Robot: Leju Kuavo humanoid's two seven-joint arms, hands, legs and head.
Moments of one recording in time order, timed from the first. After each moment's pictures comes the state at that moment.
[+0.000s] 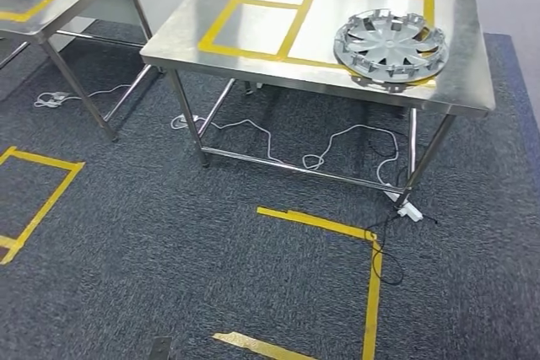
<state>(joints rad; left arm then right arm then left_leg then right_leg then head) -0.05 -0.22 0.87 -0.23 -0.58 0.20 -0.36 -0.03 0.19 -0.25 -0.20 0.62 -0.18 -0.05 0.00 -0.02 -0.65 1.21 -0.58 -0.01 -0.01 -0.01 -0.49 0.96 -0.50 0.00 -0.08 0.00</state>
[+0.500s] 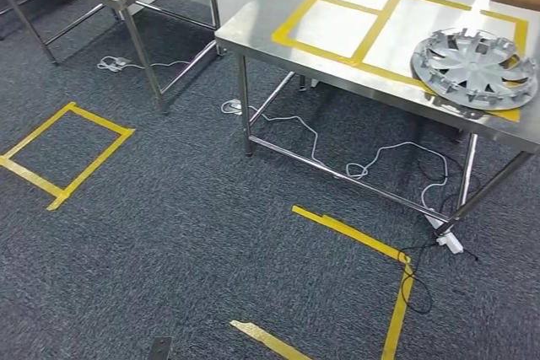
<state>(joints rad) -0.05 -0.22 0.87 -0.23 -0.59 0.20 -0.36 -0.03 0.19 -0.20 -0.19 0.63 -0.17 -0.05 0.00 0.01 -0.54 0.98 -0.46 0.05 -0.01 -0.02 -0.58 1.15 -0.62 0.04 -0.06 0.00</state>
